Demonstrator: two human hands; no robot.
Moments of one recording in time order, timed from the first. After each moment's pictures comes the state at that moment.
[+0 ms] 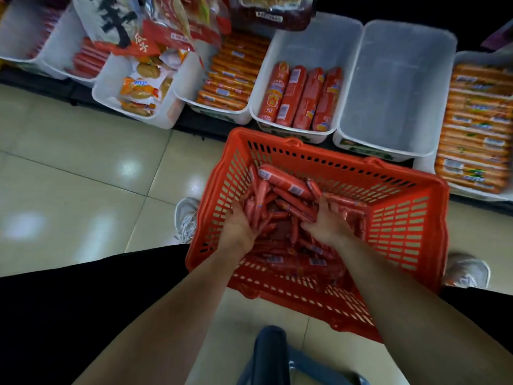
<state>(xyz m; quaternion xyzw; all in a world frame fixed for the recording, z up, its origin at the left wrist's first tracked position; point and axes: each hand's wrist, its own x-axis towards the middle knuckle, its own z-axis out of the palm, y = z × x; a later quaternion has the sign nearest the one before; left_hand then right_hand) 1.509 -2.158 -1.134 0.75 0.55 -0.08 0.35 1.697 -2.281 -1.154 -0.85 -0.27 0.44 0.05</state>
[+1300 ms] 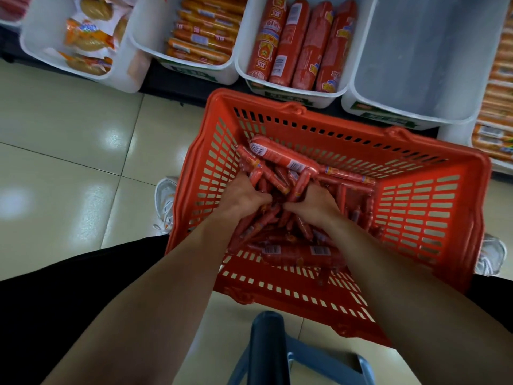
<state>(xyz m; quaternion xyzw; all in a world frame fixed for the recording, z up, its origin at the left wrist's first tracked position) 1.553 -2.120 -1.182 0.70 0.54 -0.17 0.44 1.687 -2.260 -1.206 -0.82 -0.24 0.49 0.18</state>
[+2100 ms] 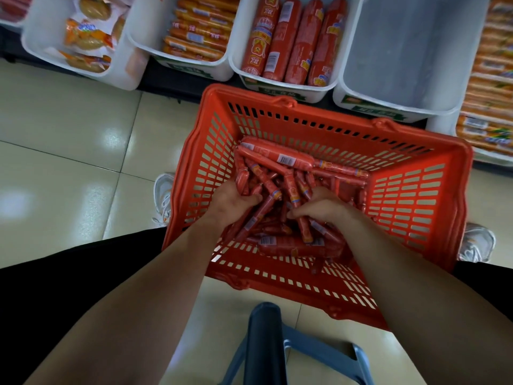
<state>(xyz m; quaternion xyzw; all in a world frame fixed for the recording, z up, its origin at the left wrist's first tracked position) 1.523 -2.133 -1.166 0.68 0.52 -0.15 0.49 1.704 -2.286 -1.199 -0.77 -0.15 0.60 0.14</state>
